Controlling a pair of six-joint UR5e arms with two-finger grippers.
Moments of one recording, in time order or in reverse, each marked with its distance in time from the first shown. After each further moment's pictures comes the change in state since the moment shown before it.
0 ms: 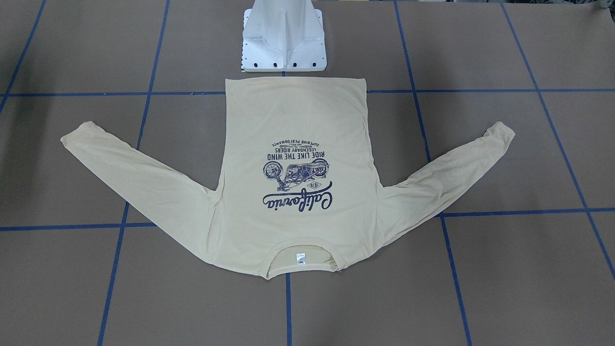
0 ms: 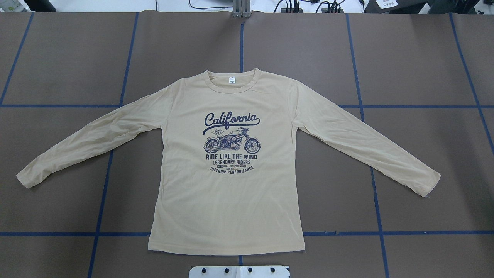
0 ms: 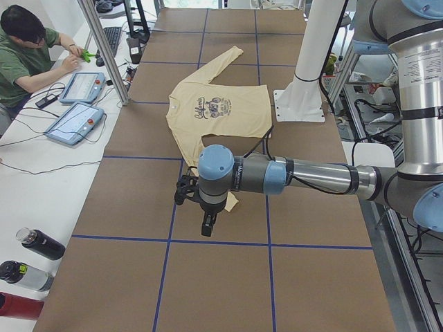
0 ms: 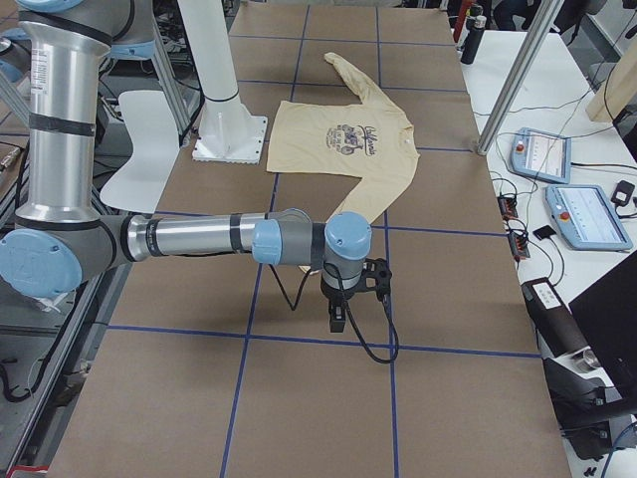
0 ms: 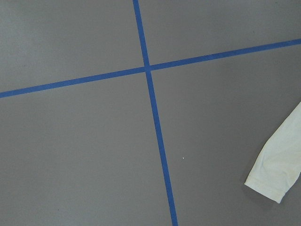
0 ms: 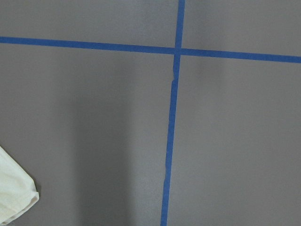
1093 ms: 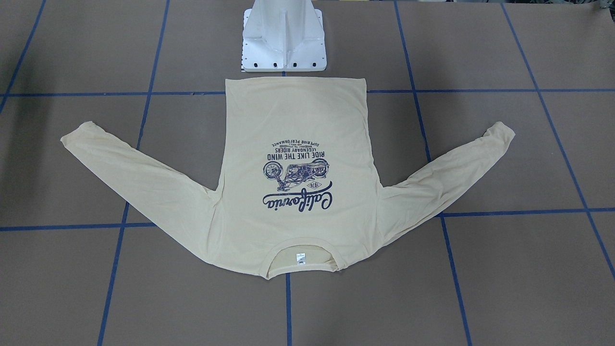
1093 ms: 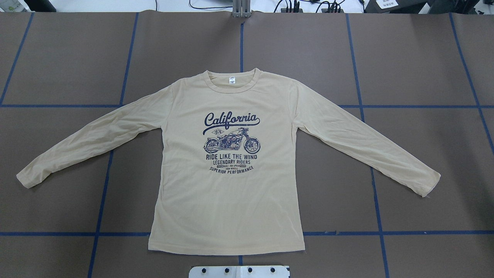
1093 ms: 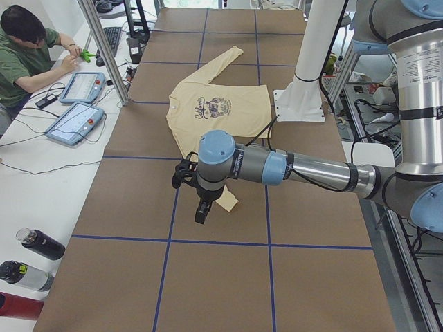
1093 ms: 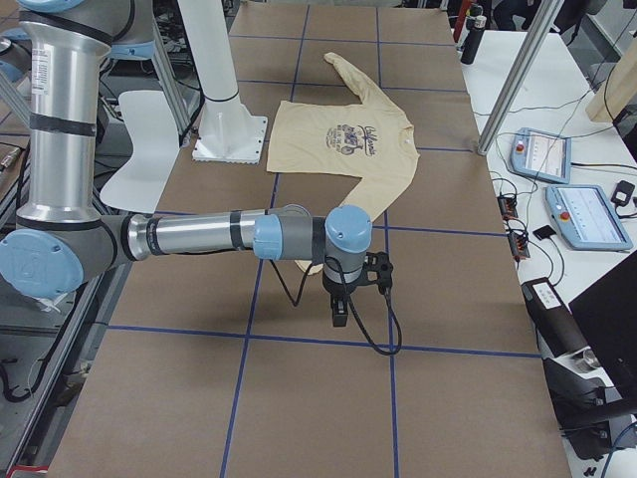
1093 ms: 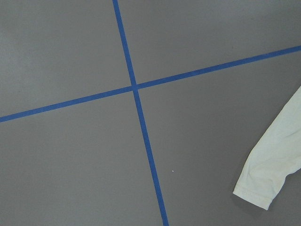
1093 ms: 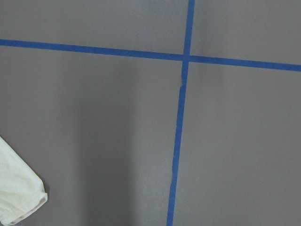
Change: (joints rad) left arm 0.006 -0.010 -0.052 -0.052 -0.001 0.054; right arm -0.013 0.003 0.036 0.010 0.004 0.001
